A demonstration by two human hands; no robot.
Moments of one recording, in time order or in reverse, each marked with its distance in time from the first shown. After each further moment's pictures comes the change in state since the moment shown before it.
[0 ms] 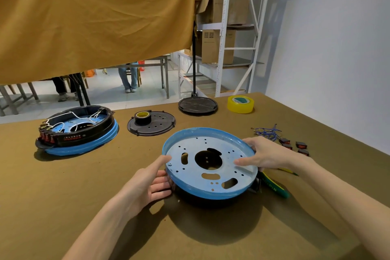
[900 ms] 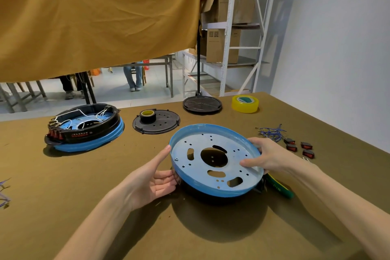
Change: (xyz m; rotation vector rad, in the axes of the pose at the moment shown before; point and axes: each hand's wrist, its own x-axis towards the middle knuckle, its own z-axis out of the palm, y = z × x) left_hand -0.013 0.015 -0.007 -0.100 -0.062 -0.158; right_hand -0.002 0.004 0.012 0.083 0.069 0.099
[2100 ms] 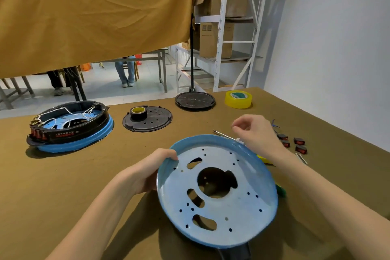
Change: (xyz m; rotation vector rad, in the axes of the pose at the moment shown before) left_hand 0.018 0.021 0.028 0.476 -0.131 0.073; right_hand 0.003 -0.040 0.000 0.048 0.494 -0.235
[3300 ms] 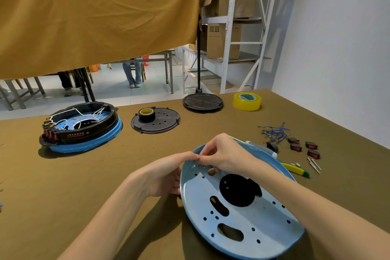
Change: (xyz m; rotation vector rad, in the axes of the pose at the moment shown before) left_hand -0.004 0.004 0.016 -0.060 -0.109 -0.009; right_hand -0.012 -0.050 0.065 0.108 -0.507 0.034
